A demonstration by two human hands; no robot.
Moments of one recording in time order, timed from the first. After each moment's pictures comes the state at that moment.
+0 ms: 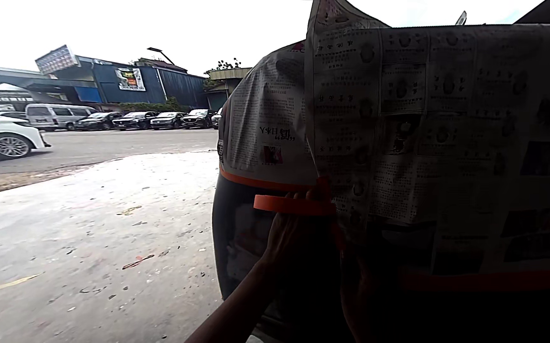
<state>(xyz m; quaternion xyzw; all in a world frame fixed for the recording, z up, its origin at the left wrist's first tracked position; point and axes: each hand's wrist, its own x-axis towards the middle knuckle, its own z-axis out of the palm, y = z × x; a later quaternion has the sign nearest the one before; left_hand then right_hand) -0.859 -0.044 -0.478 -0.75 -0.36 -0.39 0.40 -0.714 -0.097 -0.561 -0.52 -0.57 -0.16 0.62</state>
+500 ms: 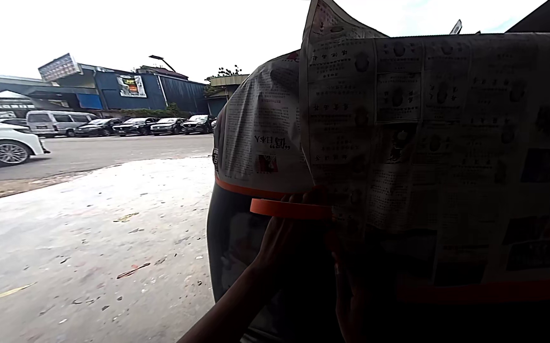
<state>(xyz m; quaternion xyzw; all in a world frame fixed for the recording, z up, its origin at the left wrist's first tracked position) -0.864 -0.042 -0.465 -0.78 -0.36 -0.34 0.37 -0.708 -0.094 -0.567 -0.51 -0.62 -0.22 0.56</state>
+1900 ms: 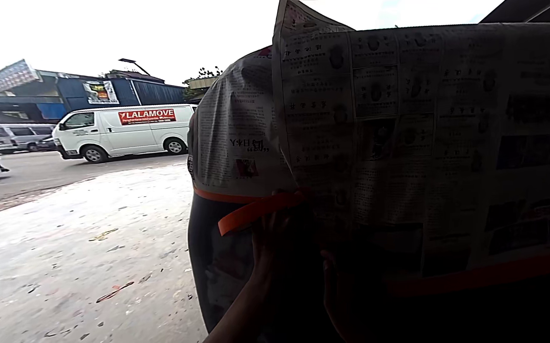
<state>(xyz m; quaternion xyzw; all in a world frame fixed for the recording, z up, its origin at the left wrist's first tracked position) -0.840 -0.050 -0.464 -0.70 -0.53 -0.39 0.27 -0.710 -0.098 -0.543 -0.59 -0.66 -0.14 0.45</state>
